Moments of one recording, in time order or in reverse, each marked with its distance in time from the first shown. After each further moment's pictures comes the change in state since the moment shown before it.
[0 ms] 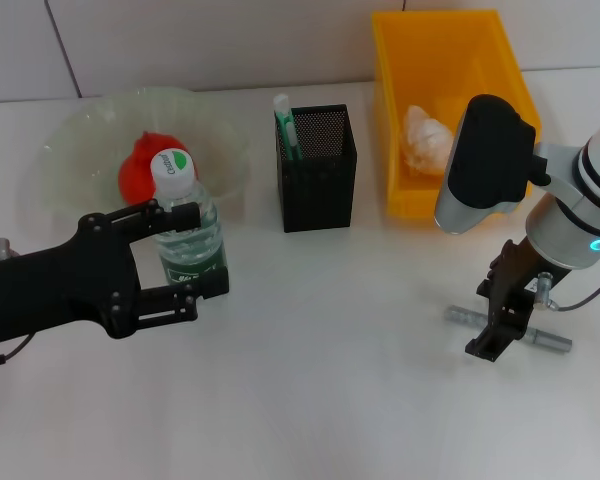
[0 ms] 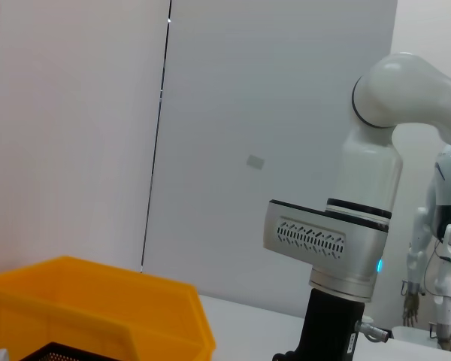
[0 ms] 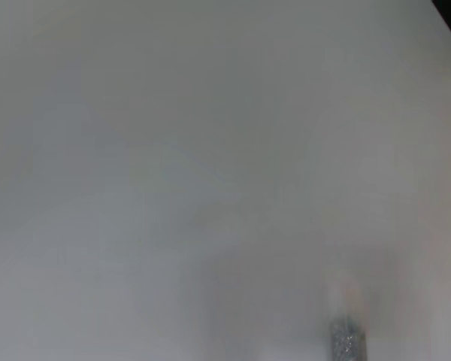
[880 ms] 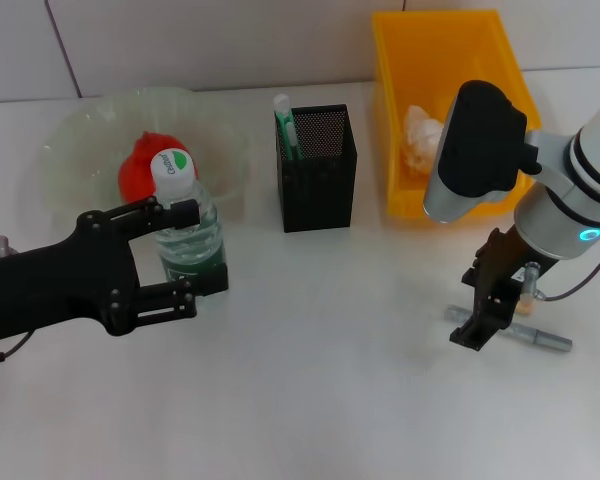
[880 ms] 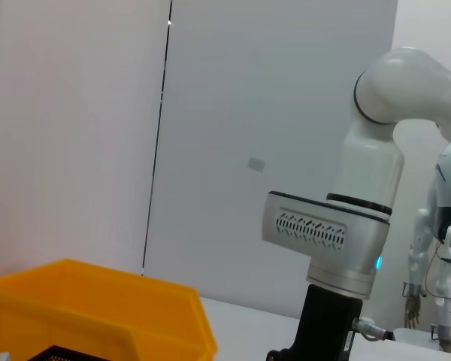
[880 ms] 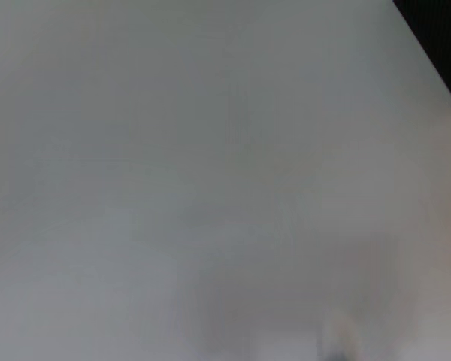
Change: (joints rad) left arm -0.002 0.000 -0.001 0.000 -0.002 0.000 0.000; right arm 0.006 -0.002 -0.013 -0.035 0.028 0.002 0.018
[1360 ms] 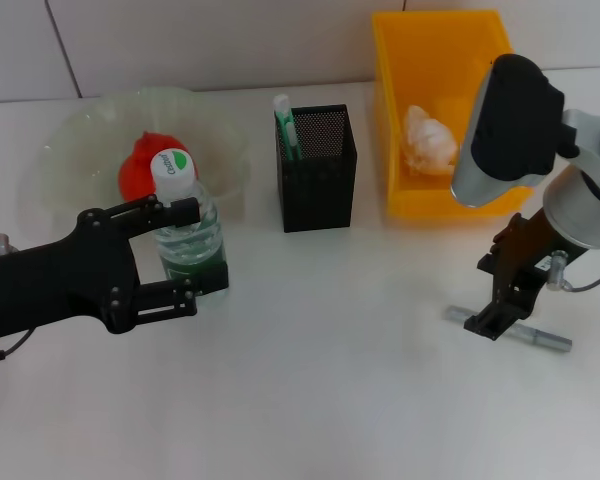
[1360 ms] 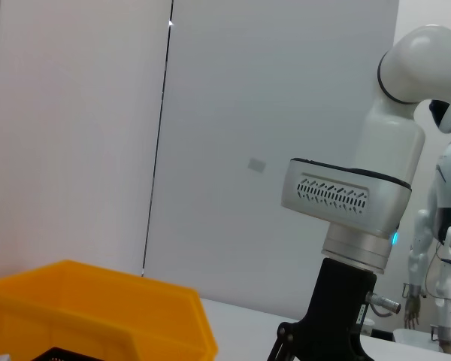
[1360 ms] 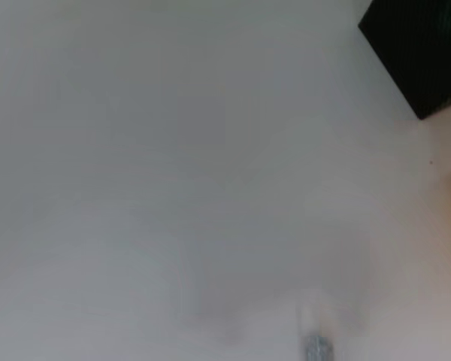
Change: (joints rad) left arm -0.004 0.001 -0.003 0.000 0.000 0.000 -0.005; right arm -0.064 -0.005 0.029 -0.175 0.002 -0.086 0.012
